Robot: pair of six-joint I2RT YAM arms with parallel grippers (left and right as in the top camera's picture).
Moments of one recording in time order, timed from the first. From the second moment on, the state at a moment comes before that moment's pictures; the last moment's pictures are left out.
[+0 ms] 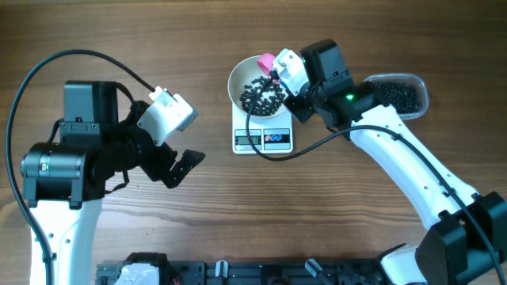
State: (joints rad) left arm -0.06 1.15 1.39 -1.31 0.48 0.65; right arm 0.46 1.63 1.30 -0.59 -0.05 -0.40
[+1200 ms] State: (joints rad) left arm -0.06 1.15 1.39 -1.31 0.48 0.65; right arm 0.04 1.41 1.30 -1.00 0.32 -0.20
